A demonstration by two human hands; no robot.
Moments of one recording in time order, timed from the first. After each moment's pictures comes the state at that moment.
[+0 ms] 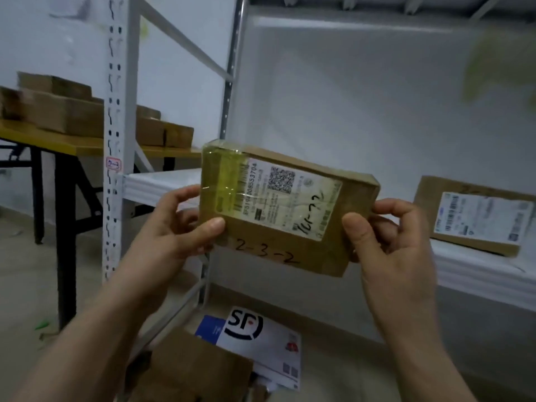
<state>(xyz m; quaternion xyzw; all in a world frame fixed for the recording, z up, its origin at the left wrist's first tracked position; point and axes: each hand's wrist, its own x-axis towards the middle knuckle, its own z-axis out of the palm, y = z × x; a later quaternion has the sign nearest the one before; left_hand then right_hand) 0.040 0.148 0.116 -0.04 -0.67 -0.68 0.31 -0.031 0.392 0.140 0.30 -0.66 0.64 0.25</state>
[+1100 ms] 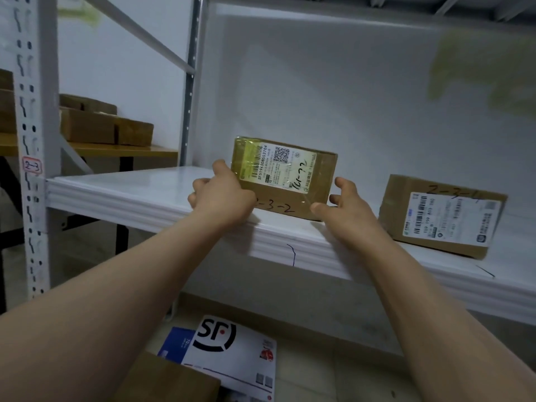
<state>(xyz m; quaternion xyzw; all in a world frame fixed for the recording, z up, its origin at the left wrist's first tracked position) -0.121 0.219 0.191 0.20 -0.85 -0.39 0.28 -0.166 0.405 0.195 0.17 -0.88 0.42 0.13</state>
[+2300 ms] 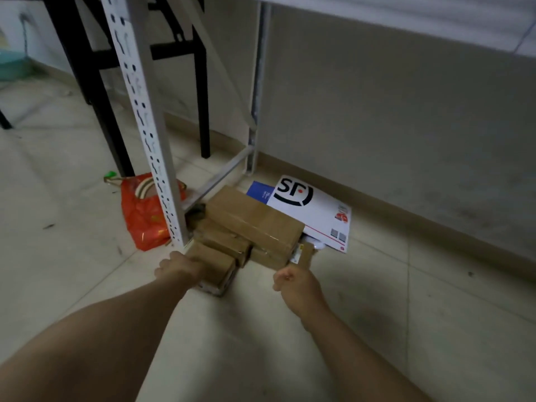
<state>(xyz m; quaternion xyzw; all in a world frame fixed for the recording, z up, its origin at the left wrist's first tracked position) -0.005 0.061 -0.277 0.55 -0.75 -0.35 -0.06 -0.083 0.294 -0.244 0.10 -0.88 0.42 -0.22</state>
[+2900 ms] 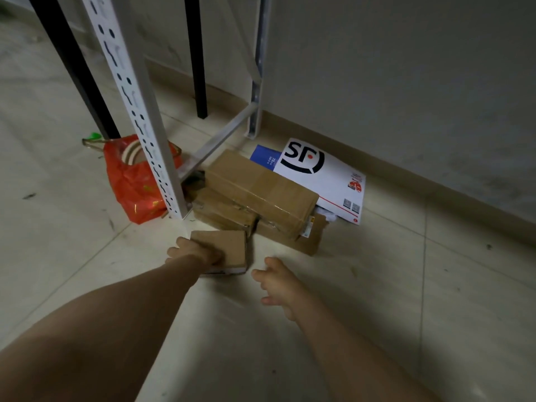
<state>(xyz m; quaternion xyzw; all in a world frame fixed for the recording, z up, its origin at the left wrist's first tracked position) -0.028 0.064 -0.323 0.58 -0.71 -0.39 -0.13 -0.080 0.246 -0.306 -0.03 -0.77 0.43 -0.47</state>
